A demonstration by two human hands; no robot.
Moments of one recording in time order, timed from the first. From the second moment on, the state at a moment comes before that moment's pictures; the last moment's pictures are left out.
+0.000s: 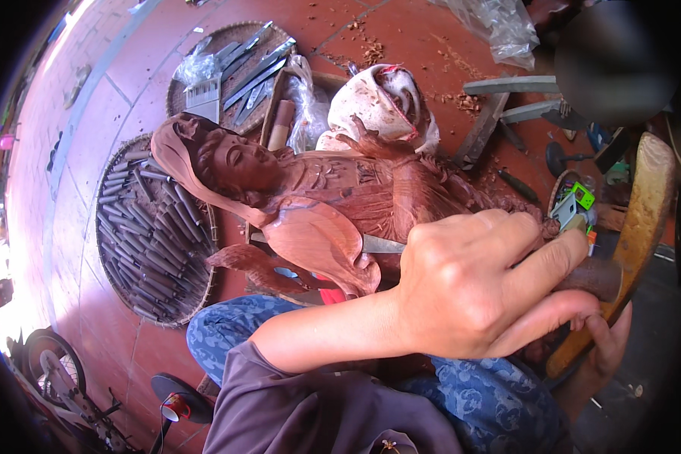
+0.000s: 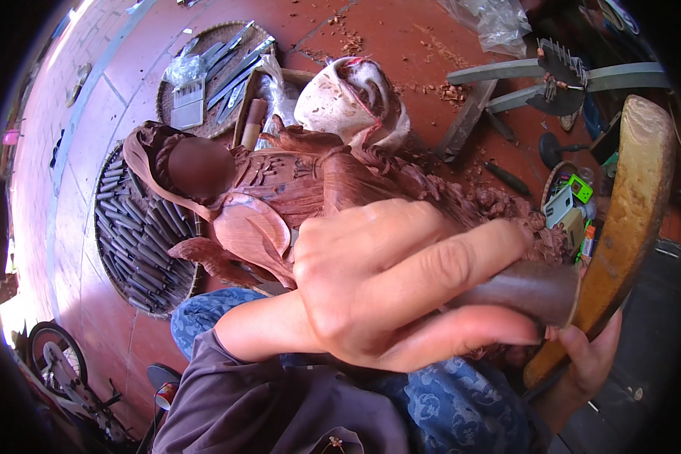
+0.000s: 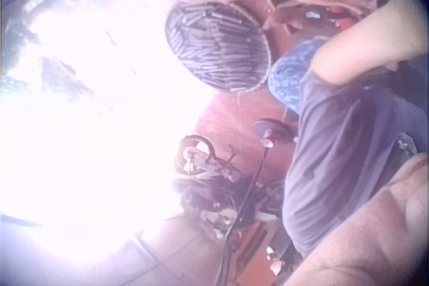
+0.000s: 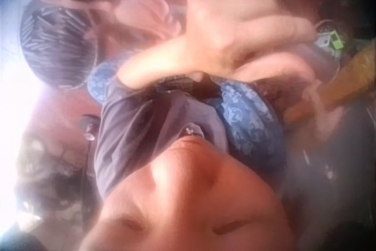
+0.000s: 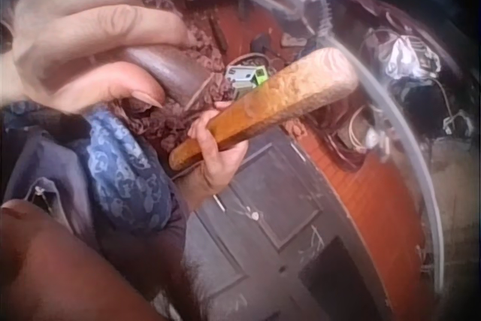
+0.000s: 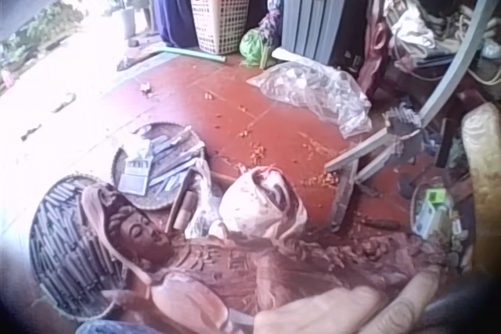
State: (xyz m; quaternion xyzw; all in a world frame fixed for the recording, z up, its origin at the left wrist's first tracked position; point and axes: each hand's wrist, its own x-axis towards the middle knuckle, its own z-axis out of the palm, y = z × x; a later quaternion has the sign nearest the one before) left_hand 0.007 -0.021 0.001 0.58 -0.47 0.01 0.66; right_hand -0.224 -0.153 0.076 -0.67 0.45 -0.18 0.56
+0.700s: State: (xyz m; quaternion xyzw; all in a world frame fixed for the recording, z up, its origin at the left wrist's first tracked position) left_hand 0.002 -0.031 0.006 0.46 -0.46 0.04 0.76; right_hand -0.224 -0.133 0.080 -0.91 0.33 -0.12 0.22
